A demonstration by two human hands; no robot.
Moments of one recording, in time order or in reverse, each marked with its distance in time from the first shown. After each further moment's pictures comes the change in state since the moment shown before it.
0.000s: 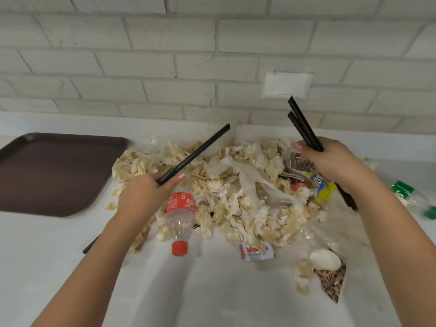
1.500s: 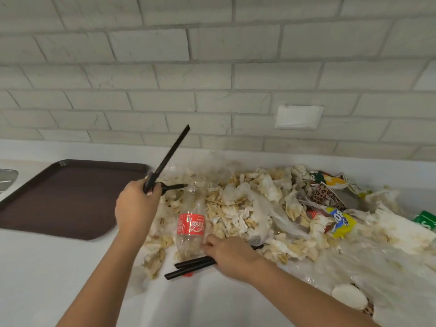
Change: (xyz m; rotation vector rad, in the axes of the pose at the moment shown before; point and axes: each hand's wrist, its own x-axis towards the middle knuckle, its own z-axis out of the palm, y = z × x) left_hand 0.020 -0.023 -0.028 -0.136 0.473 -0.018; right_hand -0.050 -0.016 0.217 -0.666 -0.573 -0.858
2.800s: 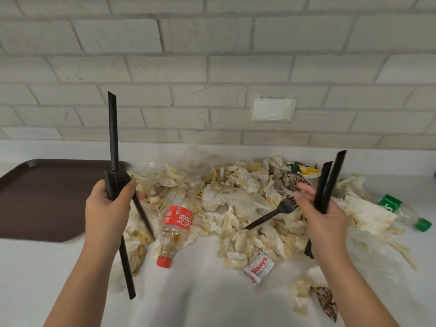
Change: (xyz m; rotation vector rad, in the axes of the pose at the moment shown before) left_hand -0.040 0.020 -0.029 -0.660 -0.111 -0.156; right_hand -0.147 0.047 -0.071 1.206 1.338 0.841
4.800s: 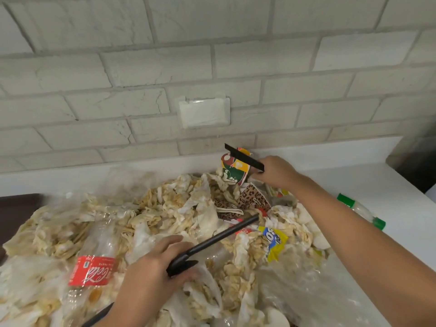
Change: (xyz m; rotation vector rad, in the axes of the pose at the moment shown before) left_hand -0.055 -0.044 0.172 0.776 -0.761 0.561; right_hand 0.244 0.041 -0.027 -1.152 -0.607 -0.223
